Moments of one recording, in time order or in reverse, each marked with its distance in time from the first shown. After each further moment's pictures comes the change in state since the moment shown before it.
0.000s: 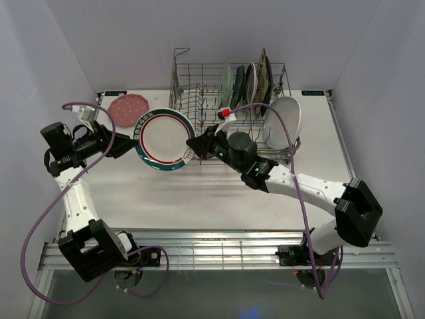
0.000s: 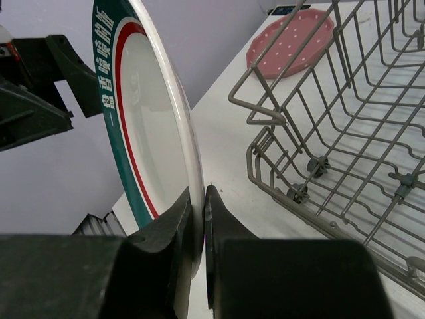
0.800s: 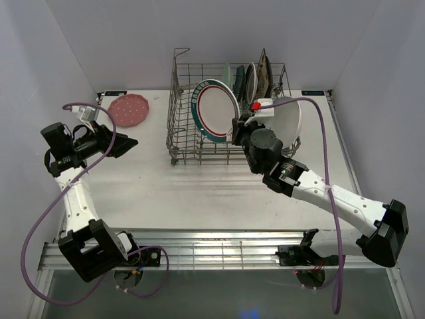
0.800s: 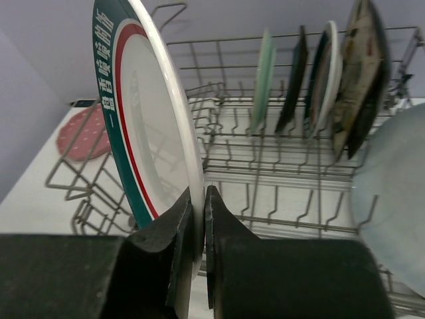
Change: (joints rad) left arm 0.000 -0.001 -0.006 0.012 -0.053 0.018; right arm -0.002 -0.248 0.034 -0.262 0.605 -0.324
